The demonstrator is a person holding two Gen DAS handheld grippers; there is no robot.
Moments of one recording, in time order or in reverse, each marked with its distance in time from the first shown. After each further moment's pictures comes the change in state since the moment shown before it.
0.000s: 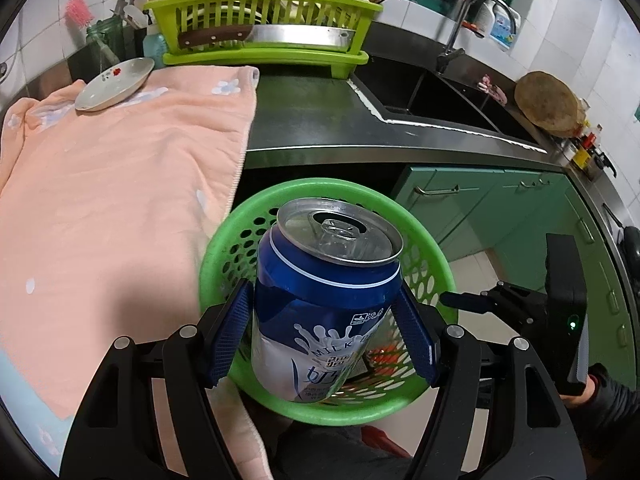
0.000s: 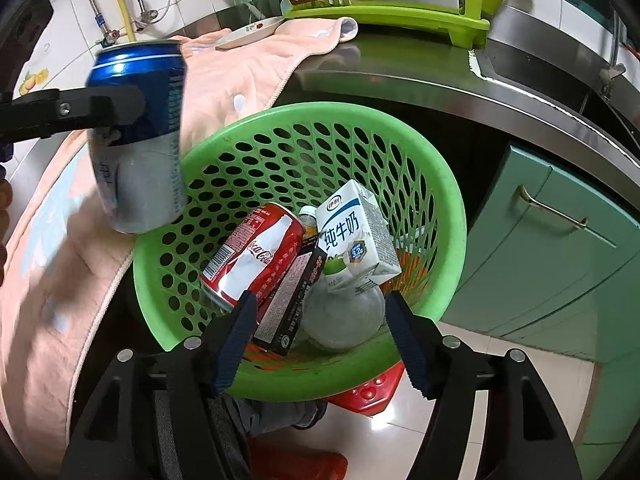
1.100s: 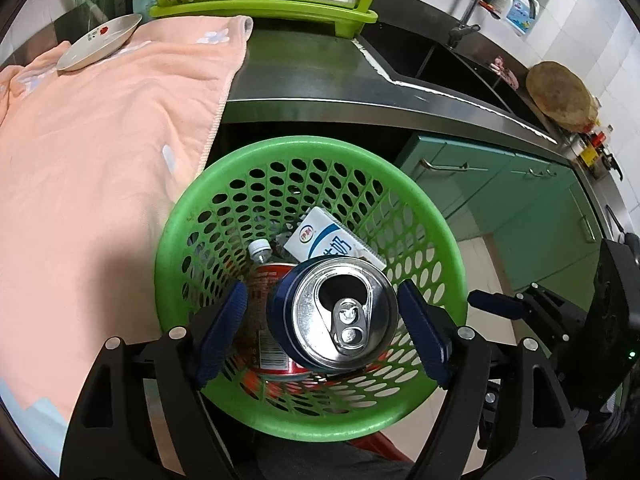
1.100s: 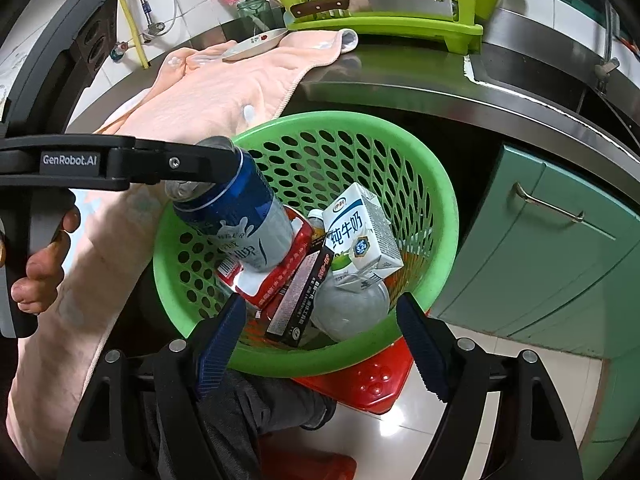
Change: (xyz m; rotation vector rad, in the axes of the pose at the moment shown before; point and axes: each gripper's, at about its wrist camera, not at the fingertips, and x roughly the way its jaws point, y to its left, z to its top) left arm 0.049 -0.003 -0.006 -0.054 0.109 -0.013; right arm -0.020 0.004 -0.011 0.020 -0.036 0.025
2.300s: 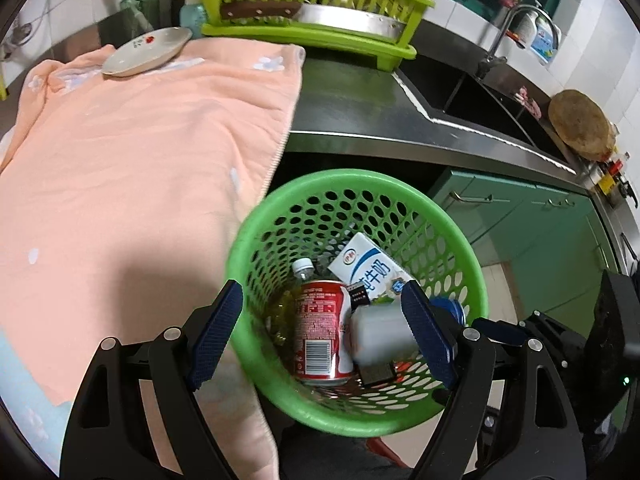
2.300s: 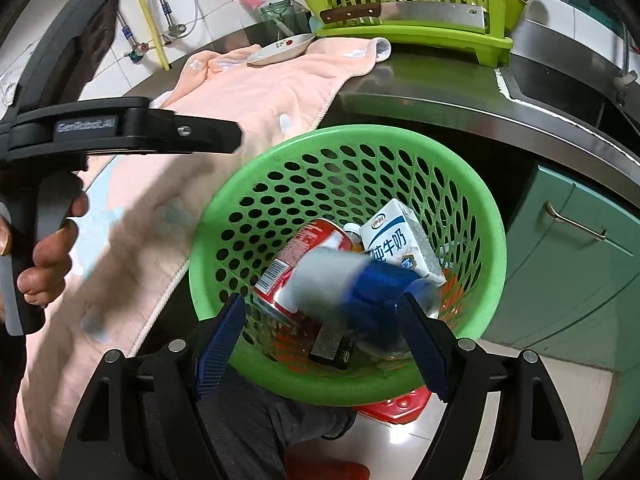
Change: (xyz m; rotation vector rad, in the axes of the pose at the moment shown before) left arm -0.037 0.033 0.003 -0.064 -0.089 0.082; right arm 0.009 0.028 0.013 -0.022 -0.018 0.057
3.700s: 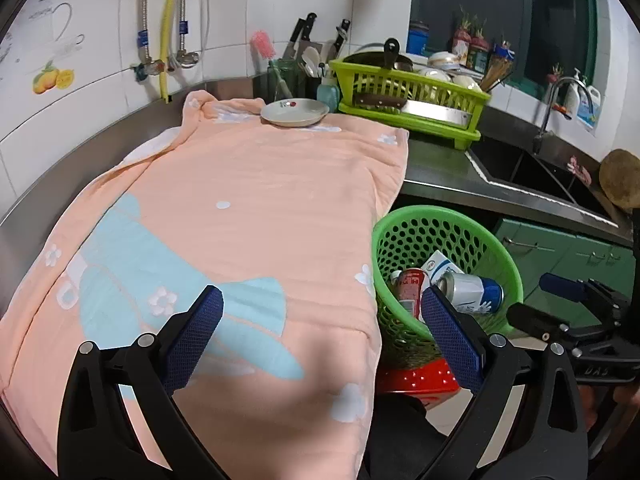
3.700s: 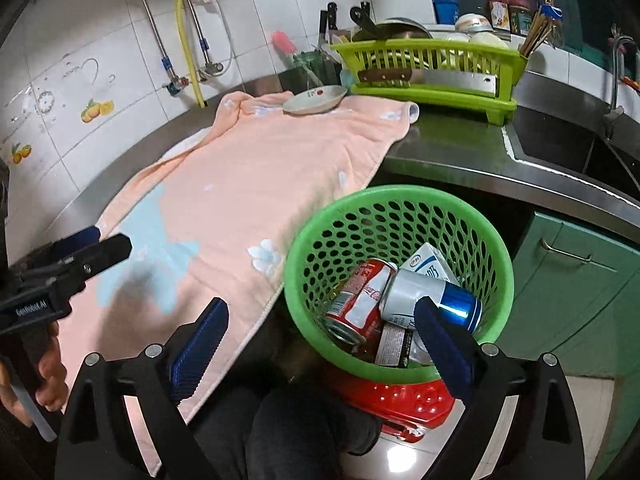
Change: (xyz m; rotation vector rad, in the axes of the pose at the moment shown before) left arm -0.159 0.041 -0.125 -0.139 -0.327 0.300; right arm -0.070 0.079 0.001 -0.016 -0.153 0.005
